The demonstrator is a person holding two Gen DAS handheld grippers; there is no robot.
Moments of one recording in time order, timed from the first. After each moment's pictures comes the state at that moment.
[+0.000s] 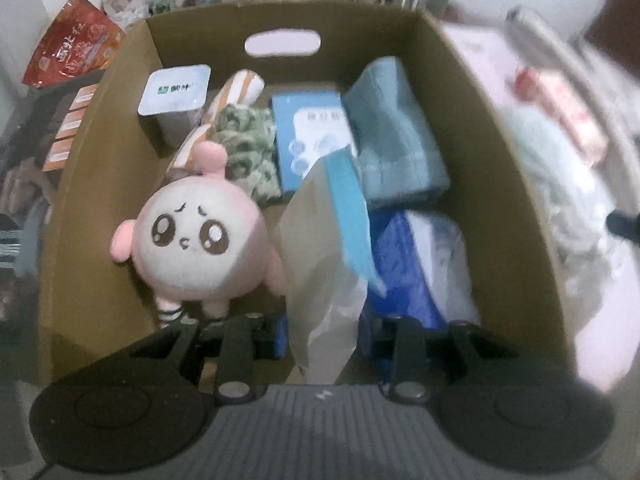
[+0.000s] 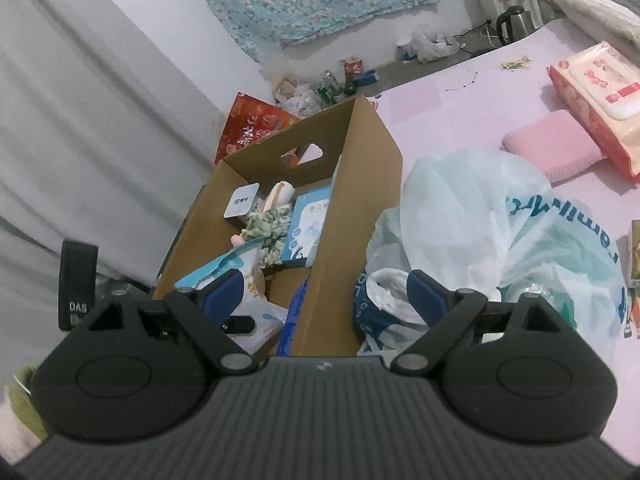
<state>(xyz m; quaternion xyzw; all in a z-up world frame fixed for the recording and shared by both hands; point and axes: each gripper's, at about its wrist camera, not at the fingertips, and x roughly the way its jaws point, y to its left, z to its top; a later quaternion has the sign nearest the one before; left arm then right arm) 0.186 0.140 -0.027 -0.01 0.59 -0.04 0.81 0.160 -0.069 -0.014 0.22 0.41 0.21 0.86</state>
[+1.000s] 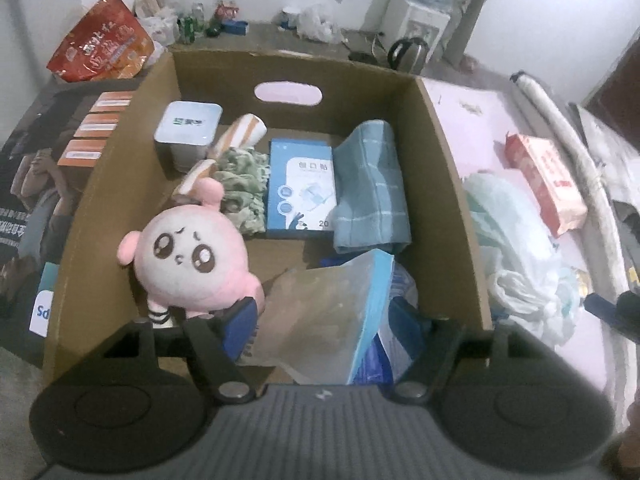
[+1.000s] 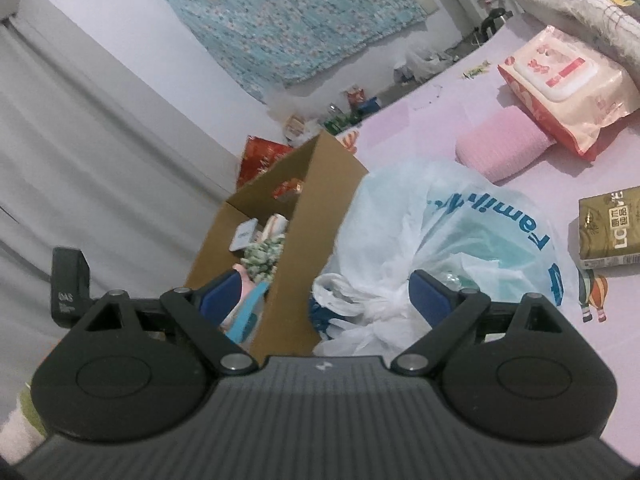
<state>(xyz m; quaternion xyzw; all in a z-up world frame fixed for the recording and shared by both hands) 0.167 0.134 0.013 -0.09 0.53 -0.01 0.84 0.134 -0.155 -0.035 0.30 0.36 0.23 0.85</state>
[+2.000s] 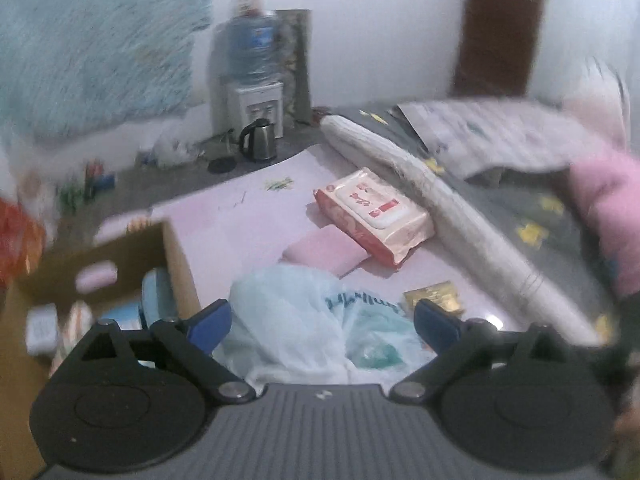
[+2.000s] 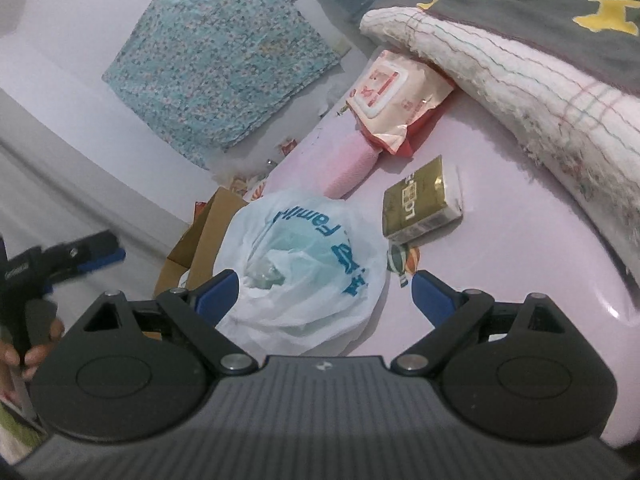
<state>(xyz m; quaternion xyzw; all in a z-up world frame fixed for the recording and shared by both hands) 0.167 -0.073 0.073 0.10 0.39 -0.19 0.90 0.068 -0.282 -0.097 0.37 0.33 0.11 0.86</state>
